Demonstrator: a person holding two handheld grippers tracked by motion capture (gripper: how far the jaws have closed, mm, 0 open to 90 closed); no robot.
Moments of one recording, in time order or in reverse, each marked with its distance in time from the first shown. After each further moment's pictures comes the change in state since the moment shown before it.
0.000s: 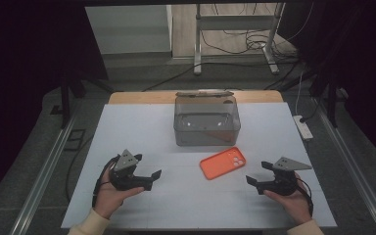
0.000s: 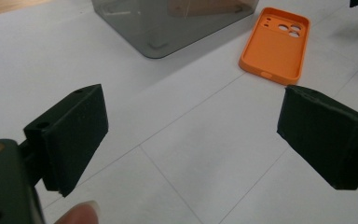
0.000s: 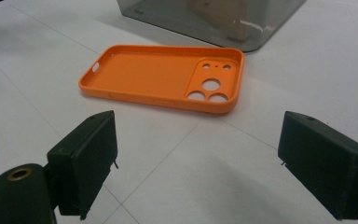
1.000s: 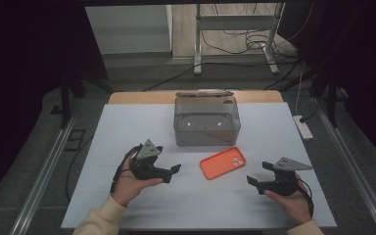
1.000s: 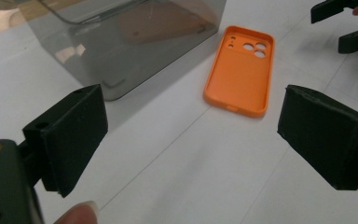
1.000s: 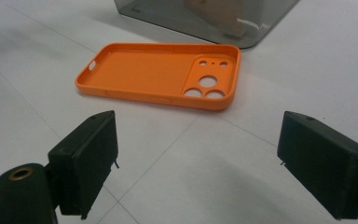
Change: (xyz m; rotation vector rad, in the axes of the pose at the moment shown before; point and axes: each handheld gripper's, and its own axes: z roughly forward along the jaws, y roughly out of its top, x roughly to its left) left arm -0.023 0.044 0.034 0.014 -0.100 0.074; right arm -0.001 -0.002 0.000 0.003 -0.007 0.008
